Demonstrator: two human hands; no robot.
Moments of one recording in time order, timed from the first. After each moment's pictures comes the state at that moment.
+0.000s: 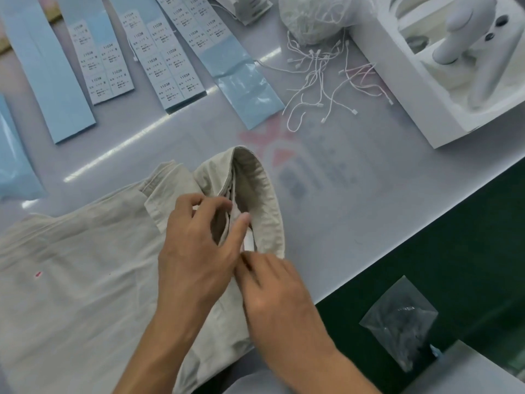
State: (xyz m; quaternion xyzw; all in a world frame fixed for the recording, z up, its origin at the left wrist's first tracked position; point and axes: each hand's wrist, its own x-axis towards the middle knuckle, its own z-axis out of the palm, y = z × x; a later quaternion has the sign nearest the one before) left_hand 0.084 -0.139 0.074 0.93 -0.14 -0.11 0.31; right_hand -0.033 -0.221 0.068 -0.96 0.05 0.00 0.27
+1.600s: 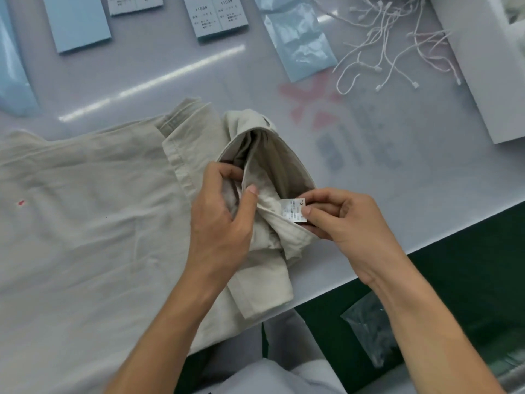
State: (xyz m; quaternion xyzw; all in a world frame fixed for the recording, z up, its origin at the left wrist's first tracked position) left_hand 0.065 -0.123 0.017 0.85 -0.08 -0.07 0.52; right_hand 0.001 -0.300 0.025 -0.59 0.36 0.12 0.71
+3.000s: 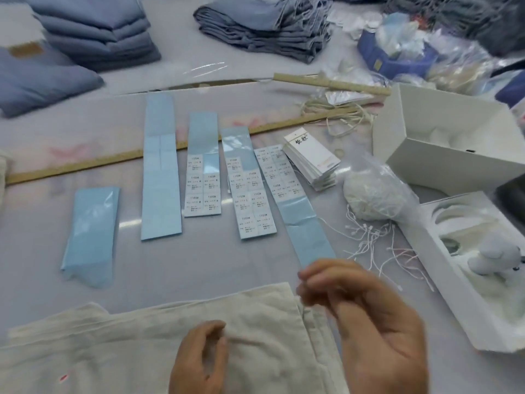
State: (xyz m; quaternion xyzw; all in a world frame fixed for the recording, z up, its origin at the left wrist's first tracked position) left_hand 0.134 -0.083 0.009 0.90 0.00 0.03 0.43; right_hand 0.140 -0.286 0.138 -0.62 -0.09 -0.15 0.77
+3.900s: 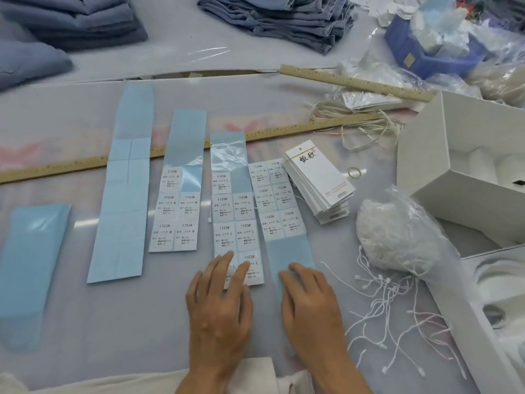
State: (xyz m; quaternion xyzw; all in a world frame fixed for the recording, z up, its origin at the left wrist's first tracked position) left_hand 0.293 -0.188 -0.026 0.95 -0.13 0.13 0.26; right_hand 0.265 -0.348 -0.009 -0.98 0.03 -0.13 0.17
